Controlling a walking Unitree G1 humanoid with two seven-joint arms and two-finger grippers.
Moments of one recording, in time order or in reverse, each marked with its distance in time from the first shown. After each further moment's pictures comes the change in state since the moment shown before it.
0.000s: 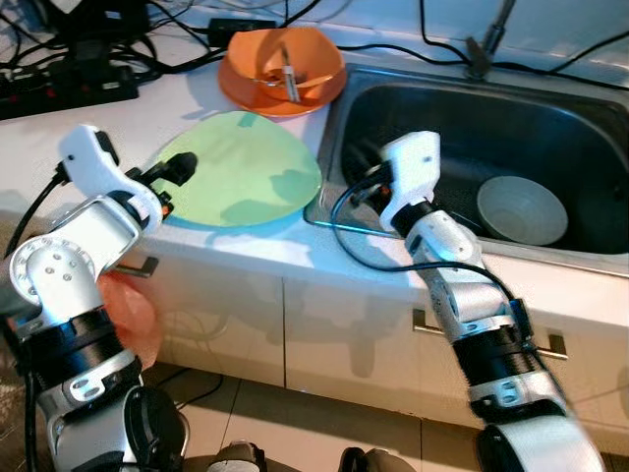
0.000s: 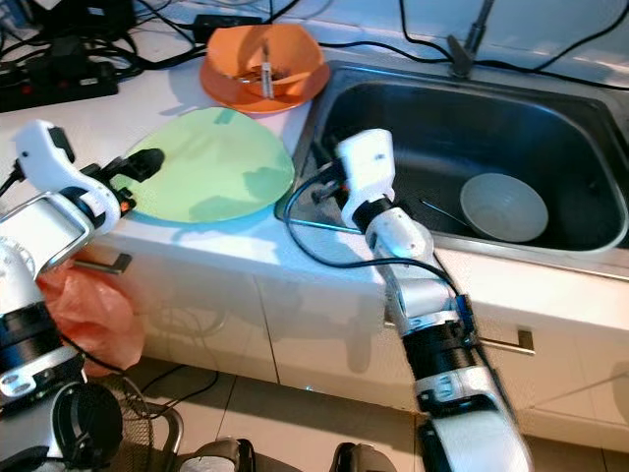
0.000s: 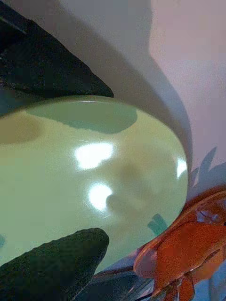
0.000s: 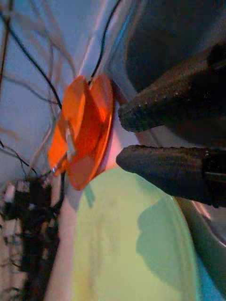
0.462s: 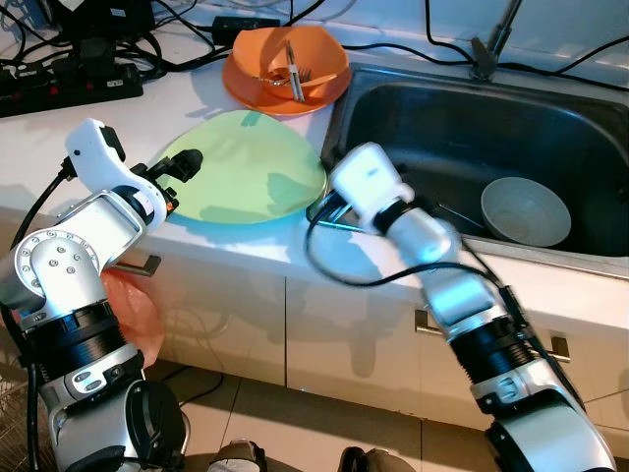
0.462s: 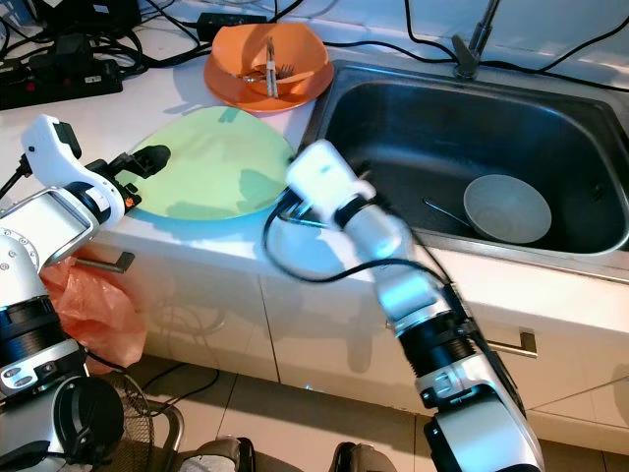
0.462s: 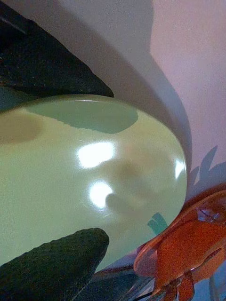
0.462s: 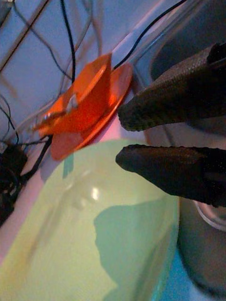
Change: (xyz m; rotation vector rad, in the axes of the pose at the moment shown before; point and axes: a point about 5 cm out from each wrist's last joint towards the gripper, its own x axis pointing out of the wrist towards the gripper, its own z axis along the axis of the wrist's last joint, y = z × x) left arm 0.002 -0.004 0.001 0.002 0.005 -0.011; right arm 0.009 0.024 0.002 -0.371 0.064 0.110
